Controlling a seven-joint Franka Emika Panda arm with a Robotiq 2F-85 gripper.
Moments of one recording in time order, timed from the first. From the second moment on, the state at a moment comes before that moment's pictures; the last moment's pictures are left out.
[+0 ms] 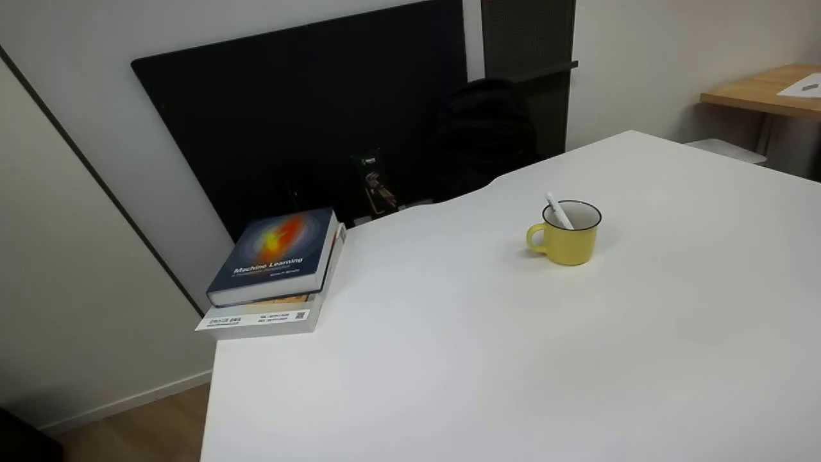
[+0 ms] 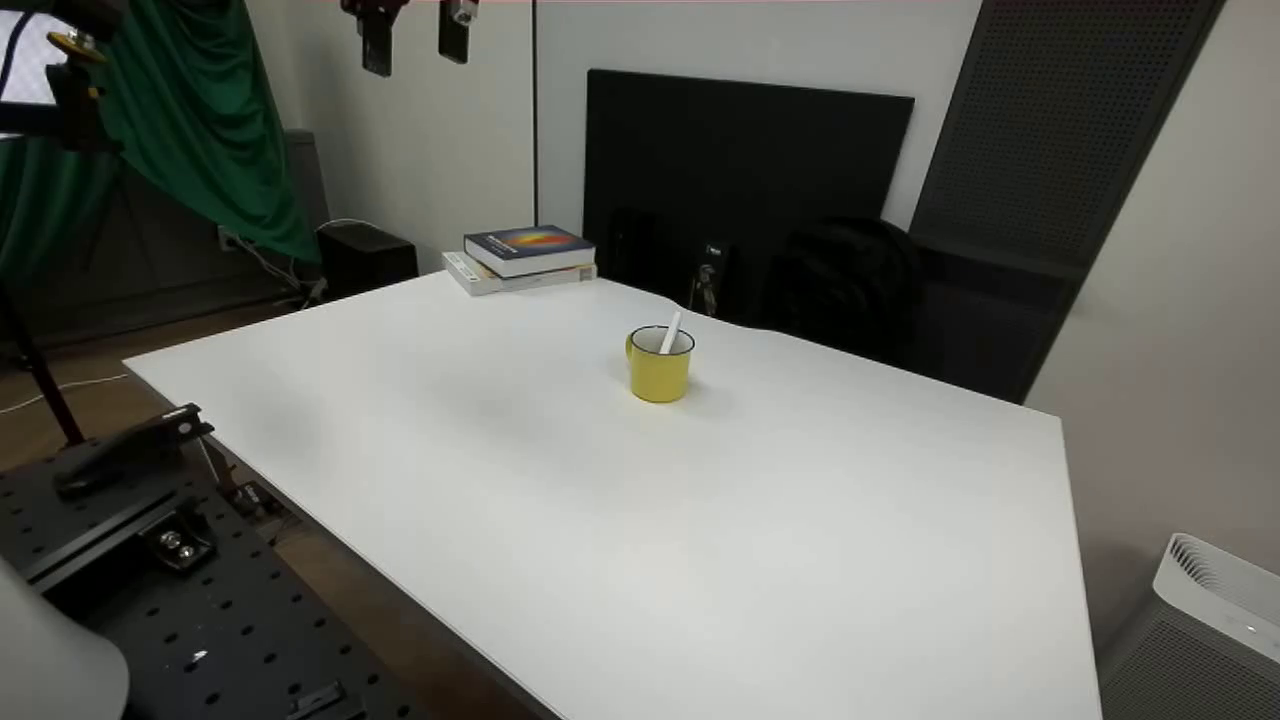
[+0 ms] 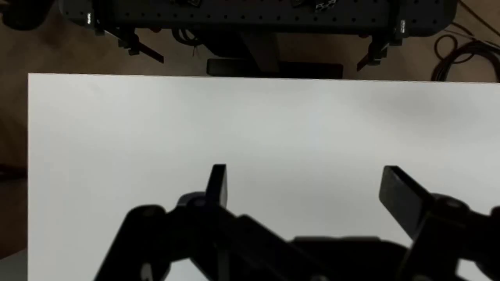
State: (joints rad) arm 0.06 -0.29 0.23 -2.28 -0.02 1.70 0.23
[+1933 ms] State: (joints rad) arm 0.03 0.72 0.01 -1.30 -0.06 1.53 -0.12
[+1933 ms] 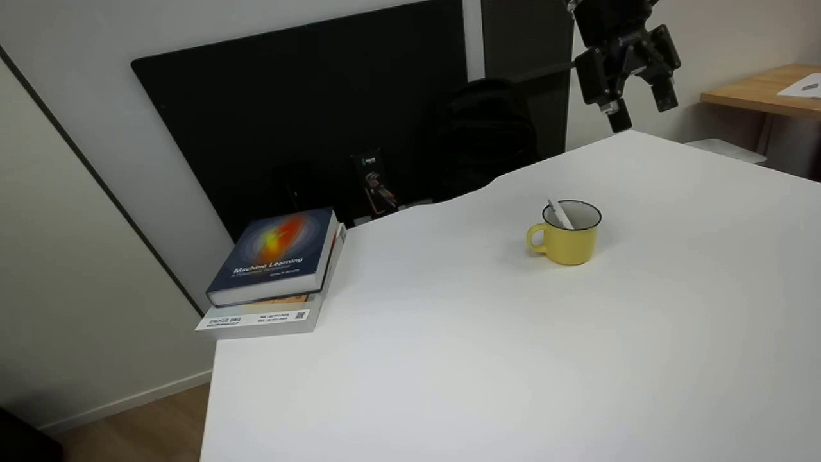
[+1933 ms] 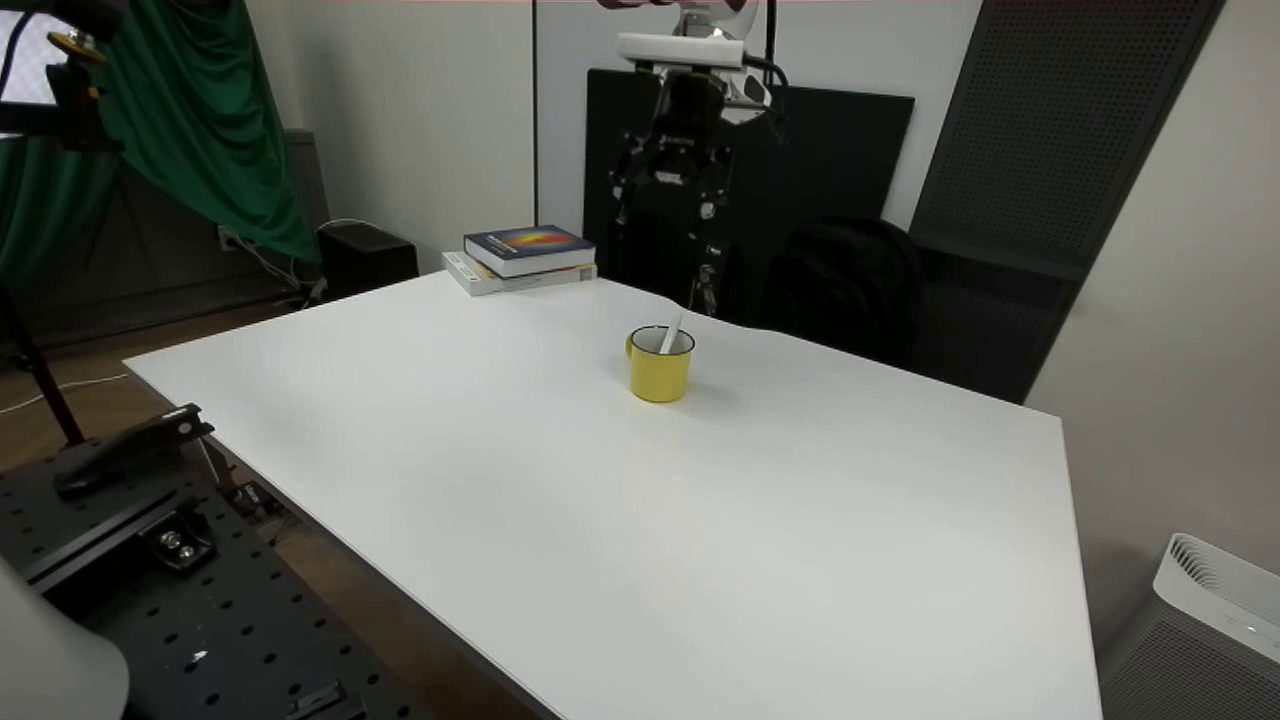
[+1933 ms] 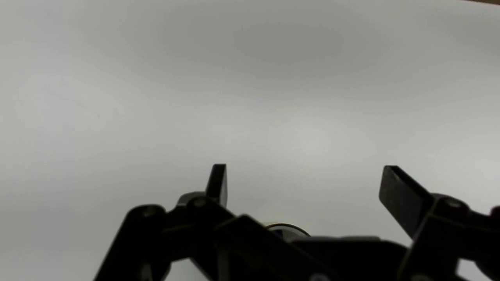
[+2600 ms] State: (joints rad) arm 0.02 0.86 0.00 -1.08 -0.06 1.41 -0.12
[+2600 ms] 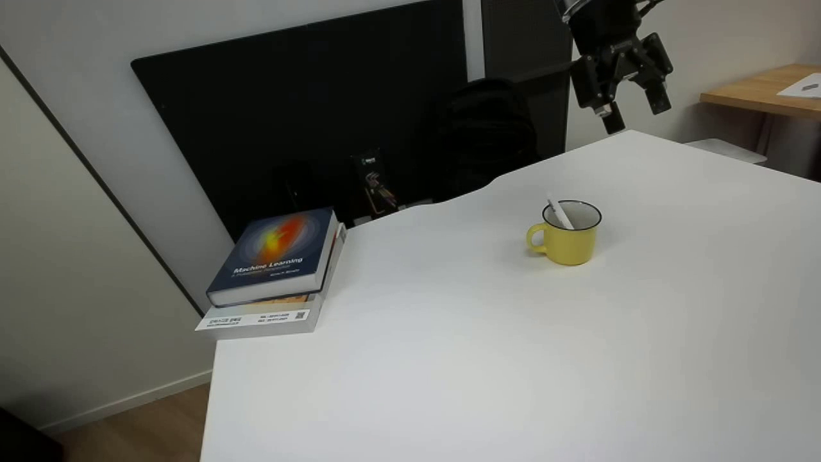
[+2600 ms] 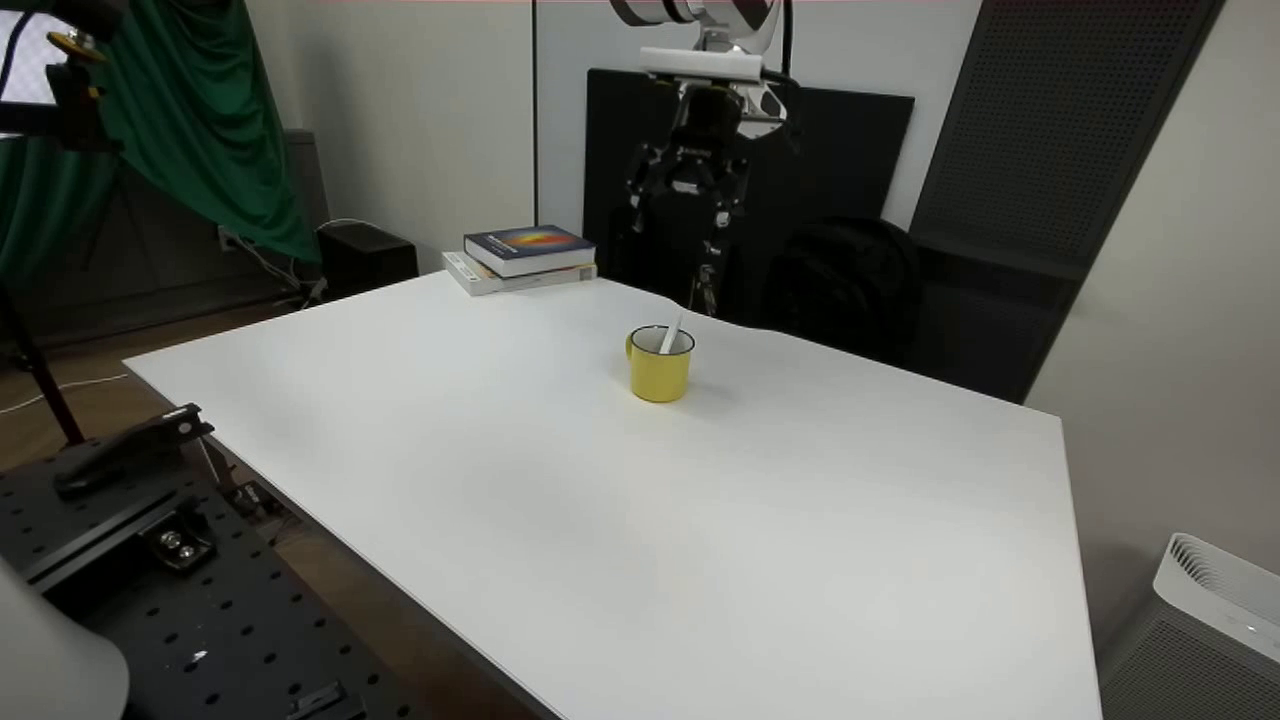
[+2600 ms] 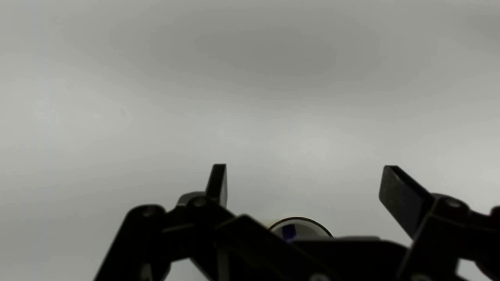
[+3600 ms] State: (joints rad) arm 0.07 0.86 -0.01 -1.35 -0.05 2.35 0.14
